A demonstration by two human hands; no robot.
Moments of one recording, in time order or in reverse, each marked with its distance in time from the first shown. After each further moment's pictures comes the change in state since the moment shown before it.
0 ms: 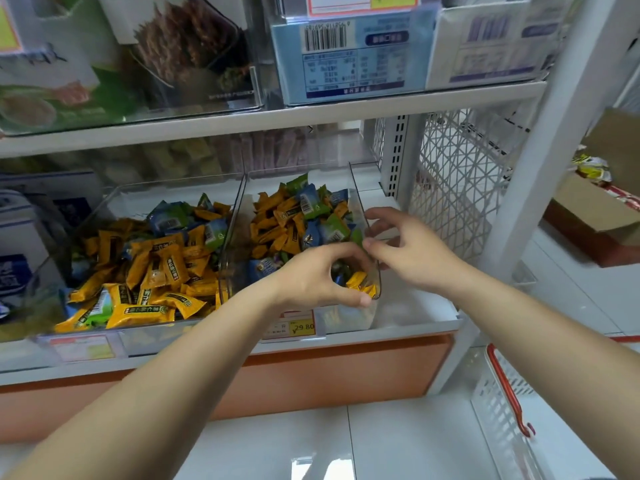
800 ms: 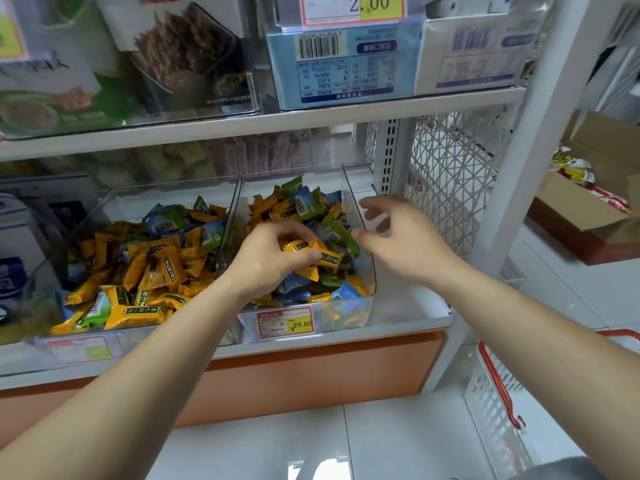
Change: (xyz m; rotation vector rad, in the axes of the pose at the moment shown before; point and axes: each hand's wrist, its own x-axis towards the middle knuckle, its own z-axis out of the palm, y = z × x) left_hand -0.022 -0.017 -0.028 -0.176 0.431 -0.116; right_hand 0.000 -0.015 -0.006 -0.262 0.156 -0.100
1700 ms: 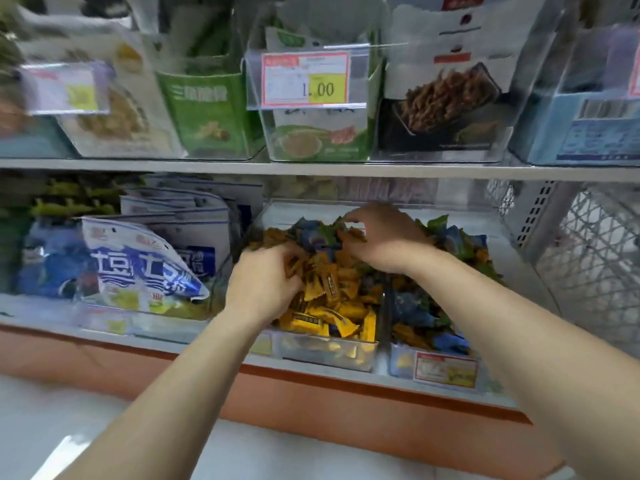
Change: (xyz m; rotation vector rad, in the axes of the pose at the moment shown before) left_hand -0.081 -0.083 -0.165 0.657 0.406 -0.185; right_hand 0.109 -0.167 0.146 -0.336 -0.326 -0.280
